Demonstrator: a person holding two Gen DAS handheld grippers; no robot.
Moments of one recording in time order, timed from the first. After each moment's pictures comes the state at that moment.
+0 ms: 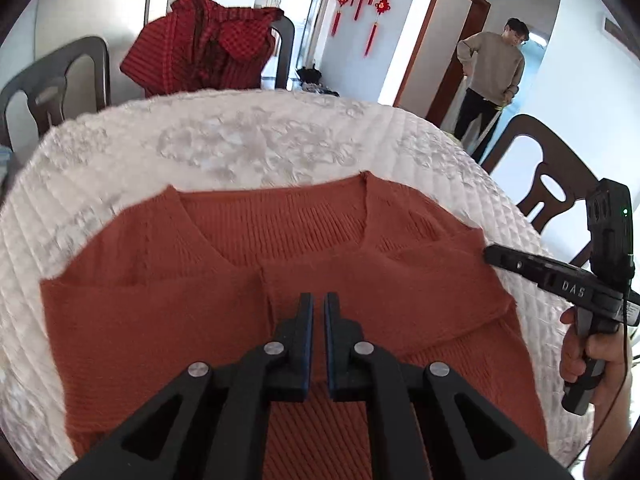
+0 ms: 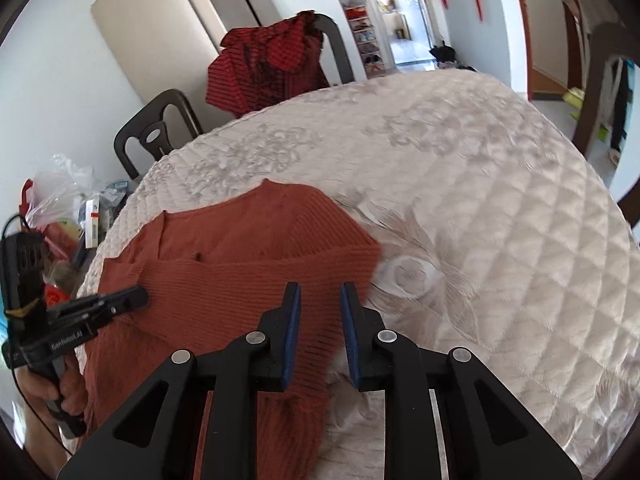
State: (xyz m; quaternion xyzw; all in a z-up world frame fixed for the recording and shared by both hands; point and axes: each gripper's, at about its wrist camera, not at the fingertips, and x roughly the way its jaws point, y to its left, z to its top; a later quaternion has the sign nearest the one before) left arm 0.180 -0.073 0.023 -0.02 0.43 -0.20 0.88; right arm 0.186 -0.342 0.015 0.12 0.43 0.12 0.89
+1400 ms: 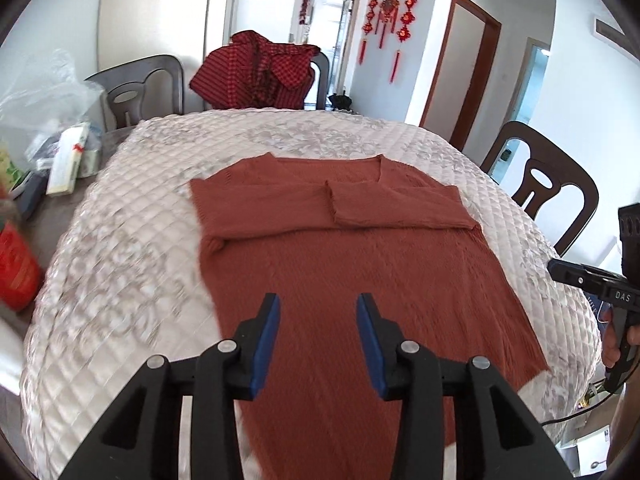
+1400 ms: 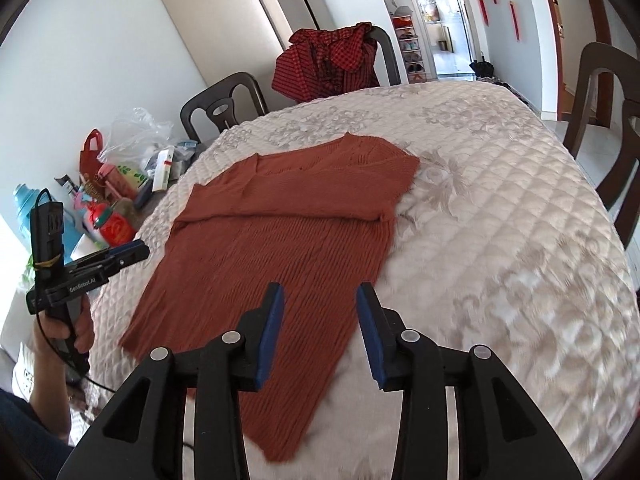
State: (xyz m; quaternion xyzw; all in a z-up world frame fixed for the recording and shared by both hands) left arm 0.012 0.010 0.054 -0.02 0.38 -0.14 0.91; right arm 0.012 -0.338 0.055 0.09 0.41 0.19 0.89
